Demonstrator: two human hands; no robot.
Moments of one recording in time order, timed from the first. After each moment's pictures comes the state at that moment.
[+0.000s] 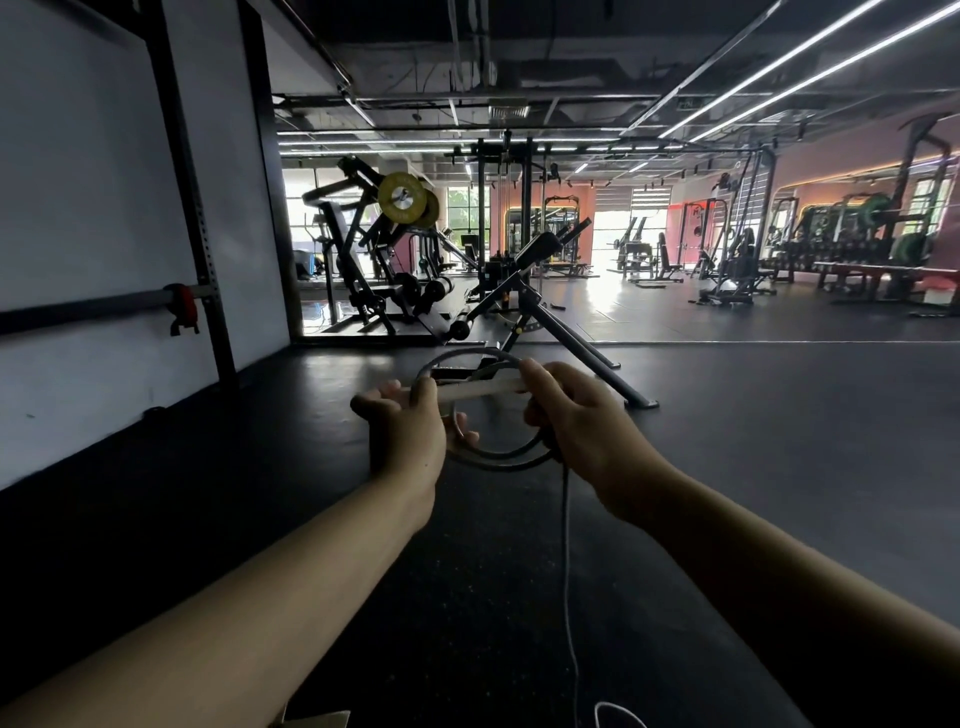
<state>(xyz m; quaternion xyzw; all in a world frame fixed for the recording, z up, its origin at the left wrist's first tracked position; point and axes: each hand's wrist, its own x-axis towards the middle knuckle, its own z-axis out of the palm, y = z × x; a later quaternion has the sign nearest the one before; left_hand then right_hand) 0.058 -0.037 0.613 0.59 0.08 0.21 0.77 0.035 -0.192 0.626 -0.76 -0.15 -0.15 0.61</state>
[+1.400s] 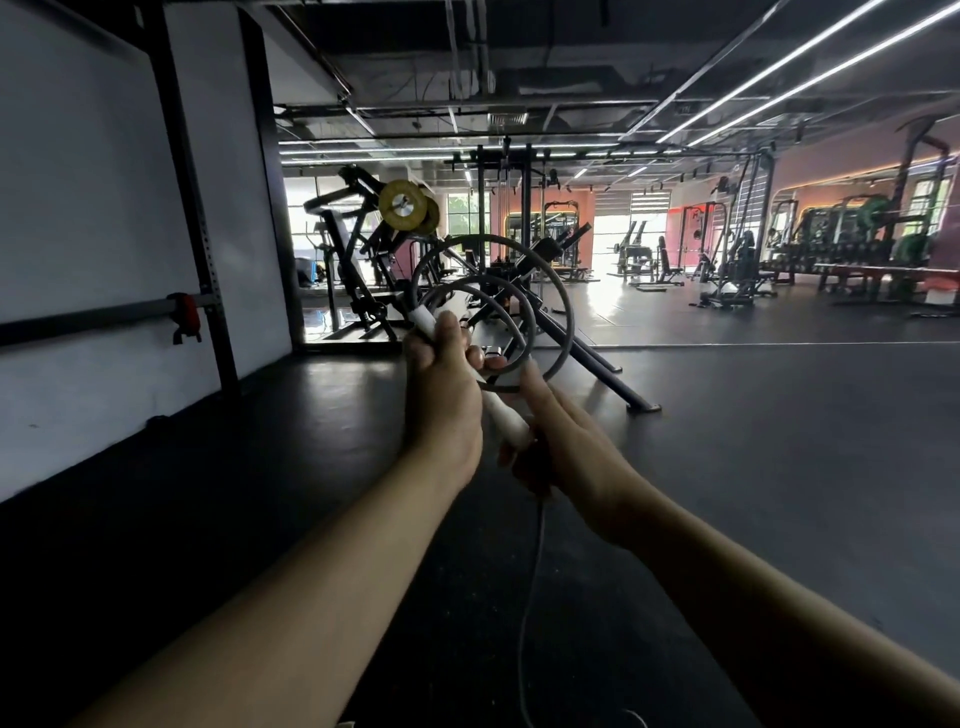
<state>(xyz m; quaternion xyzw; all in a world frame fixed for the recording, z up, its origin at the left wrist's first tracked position) 0.053 -0.069 0.657 0.48 -0.09 0.22 0.85 0.031 -0.185 0.615 -0.72 -0.21 -0.04 0.66</state>
